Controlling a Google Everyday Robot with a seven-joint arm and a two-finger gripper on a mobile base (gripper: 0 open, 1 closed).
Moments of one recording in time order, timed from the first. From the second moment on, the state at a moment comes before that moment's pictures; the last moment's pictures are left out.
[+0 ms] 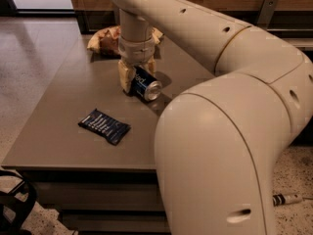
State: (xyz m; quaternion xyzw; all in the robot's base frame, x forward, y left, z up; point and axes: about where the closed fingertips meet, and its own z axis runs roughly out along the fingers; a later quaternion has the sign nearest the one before) arm 0.649 0.050 0.820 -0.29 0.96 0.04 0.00
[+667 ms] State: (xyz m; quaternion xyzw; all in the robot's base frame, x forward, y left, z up) arm 0.652 0.052 0.819 -0.29 0.96 0.04 0.01
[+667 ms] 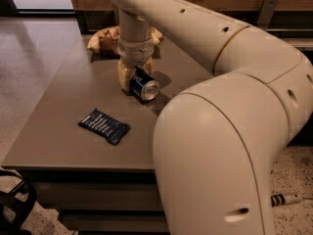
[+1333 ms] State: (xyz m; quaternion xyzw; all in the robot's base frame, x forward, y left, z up) arm 0.650 0.047 0.860 -0.34 0.93 0.09 0.08
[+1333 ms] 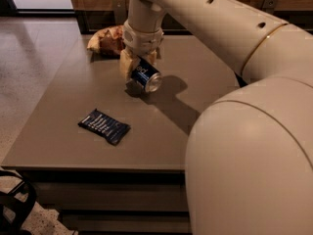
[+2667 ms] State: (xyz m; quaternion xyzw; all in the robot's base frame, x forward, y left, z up) arm 0.676 -0.022 0.934 -0.41 0.80 0.29 0.32
